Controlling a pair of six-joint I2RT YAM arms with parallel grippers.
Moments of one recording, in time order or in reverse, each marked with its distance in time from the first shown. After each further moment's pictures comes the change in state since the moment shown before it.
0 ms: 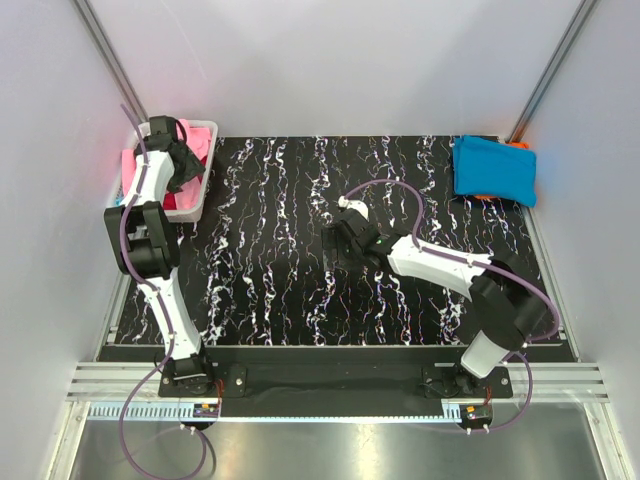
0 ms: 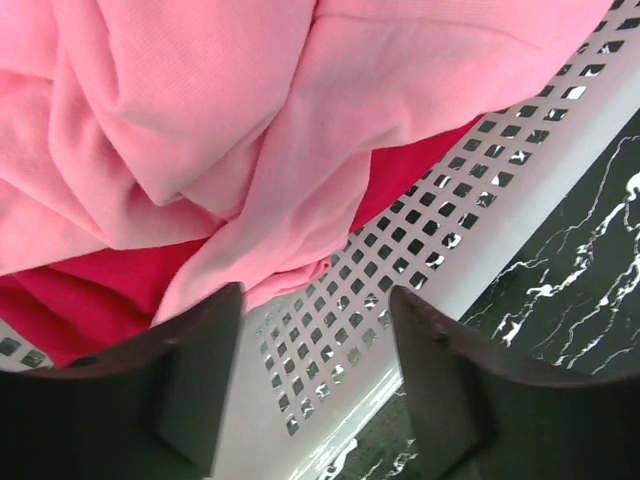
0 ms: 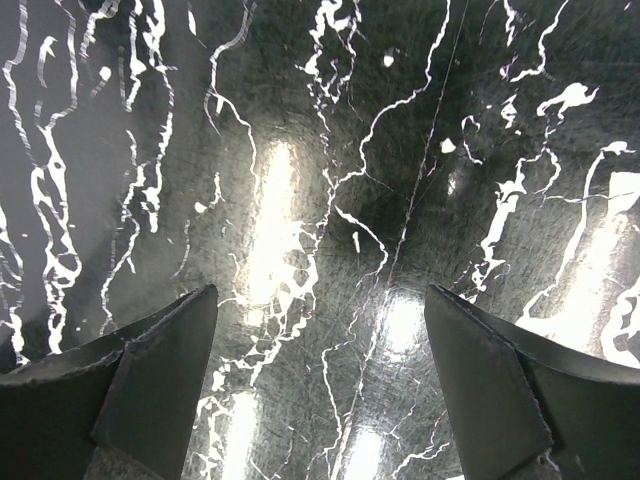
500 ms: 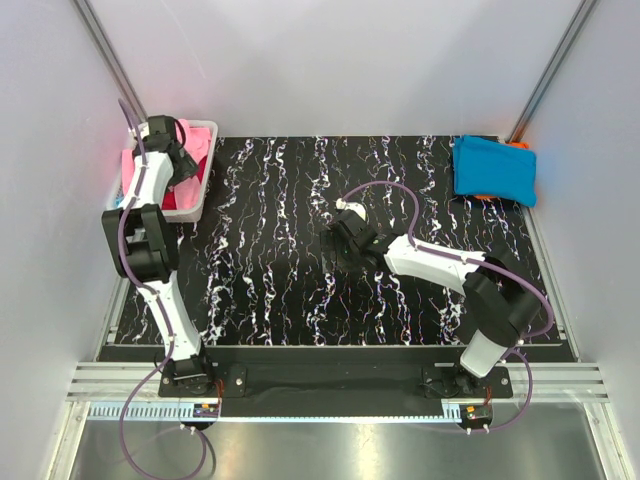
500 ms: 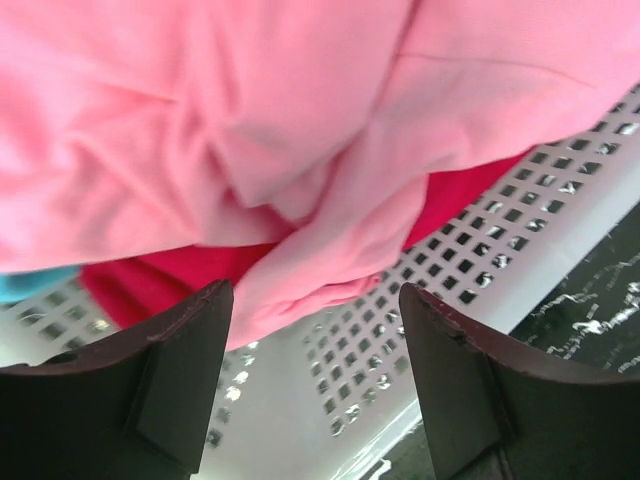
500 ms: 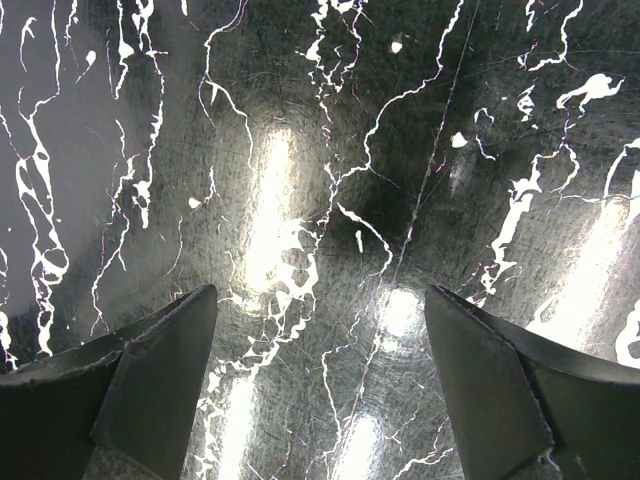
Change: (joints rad) left arm 0.000 -0.035 -0.029 0.012 -0.140 0.026; right arm 0.000 0.036 0.007 0.000 -0.021 -0.005
